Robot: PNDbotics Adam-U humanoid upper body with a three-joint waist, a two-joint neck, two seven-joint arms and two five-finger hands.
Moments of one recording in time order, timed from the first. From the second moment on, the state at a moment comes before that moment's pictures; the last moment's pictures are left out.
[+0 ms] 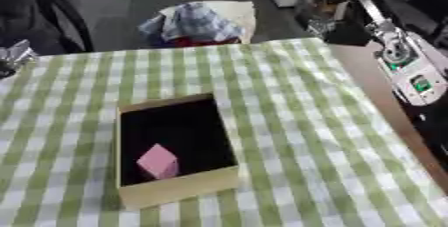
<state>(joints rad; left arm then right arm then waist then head) -0.65 0.64 -0.08 -1.56 -0.14 -0.11 0.03 -0.78 -0.59 0.14 -1.38 0.31 -0.18 0.01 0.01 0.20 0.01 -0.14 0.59</state>
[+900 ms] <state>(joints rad) -0.54 0.61 -0.04 -1.65 -0.16 -0.11 0.03 -0.65 -0.61 0.18 -1.71 0.27 -0.17 0.13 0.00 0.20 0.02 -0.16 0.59</state>
